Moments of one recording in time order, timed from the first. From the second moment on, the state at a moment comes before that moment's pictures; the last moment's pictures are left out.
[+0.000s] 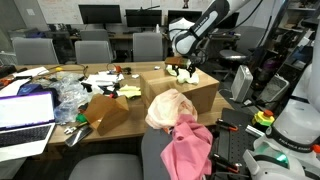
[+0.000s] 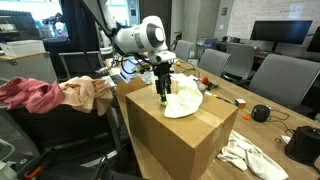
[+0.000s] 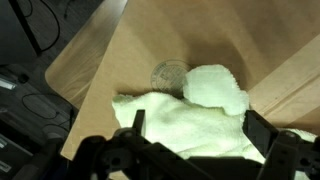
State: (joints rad) arm -0.16 0.30 -0.23 -2.10 -0.35 2.31 1.50
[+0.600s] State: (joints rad) arm -0.11 0.37 -0.30 -2.07 -0.43 2.40 1.67
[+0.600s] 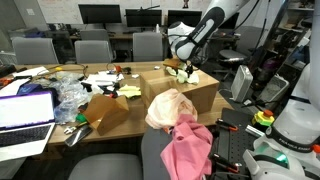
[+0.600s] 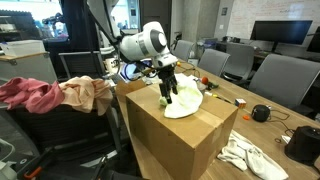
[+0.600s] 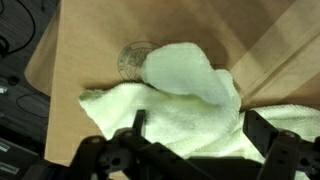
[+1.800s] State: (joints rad) arm -0.11 0.35 -0.30 -2.08 -0.42 2.41 1.70
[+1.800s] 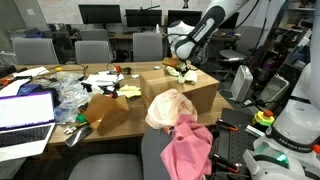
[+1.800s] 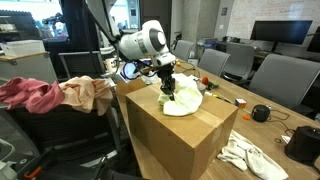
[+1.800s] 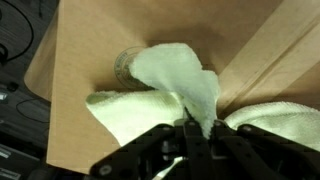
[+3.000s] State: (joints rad) arm -0.09 -0.28 -0.14 -2.47 -0.40 2.35 1.77
